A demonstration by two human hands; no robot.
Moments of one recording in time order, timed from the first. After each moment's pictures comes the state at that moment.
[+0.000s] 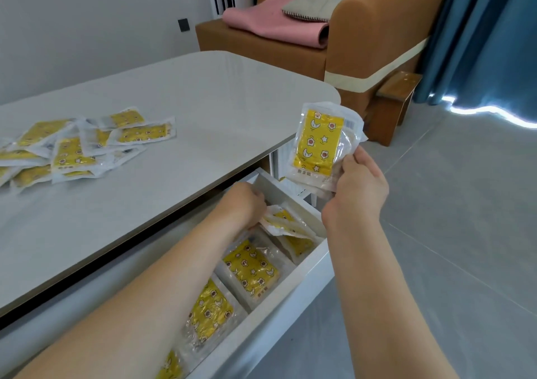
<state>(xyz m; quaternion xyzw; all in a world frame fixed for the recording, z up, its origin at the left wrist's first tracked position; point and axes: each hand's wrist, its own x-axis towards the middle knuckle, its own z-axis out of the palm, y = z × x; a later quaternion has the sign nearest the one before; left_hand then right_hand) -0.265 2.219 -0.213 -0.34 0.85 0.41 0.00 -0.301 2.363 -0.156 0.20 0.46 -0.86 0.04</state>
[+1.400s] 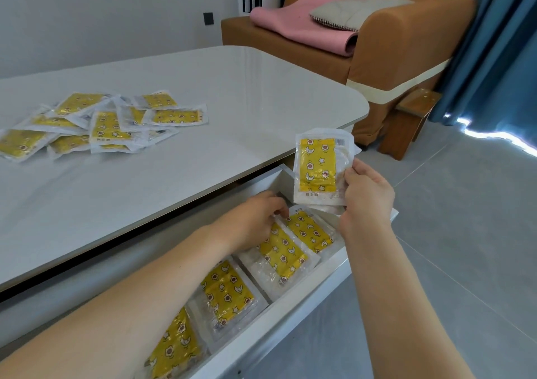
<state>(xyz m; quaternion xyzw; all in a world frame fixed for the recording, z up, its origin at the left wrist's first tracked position) -0.220 2.184 -0.243 -0.03 0.97 0.25 0.01 -0.291 2.345 -0.175 0.15 0.60 -0.78 0.09</state>
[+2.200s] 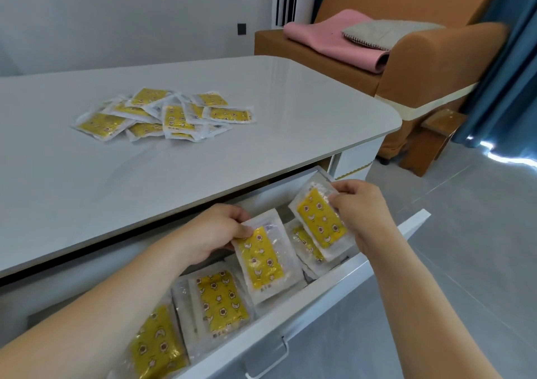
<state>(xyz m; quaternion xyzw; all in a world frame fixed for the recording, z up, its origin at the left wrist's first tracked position) -0.098 2.139 -0.225 -0.32 0.73 0.60 0.01 -0.228 2.325 -0.171 -0.12 0.83 -0.52 0.15</state>
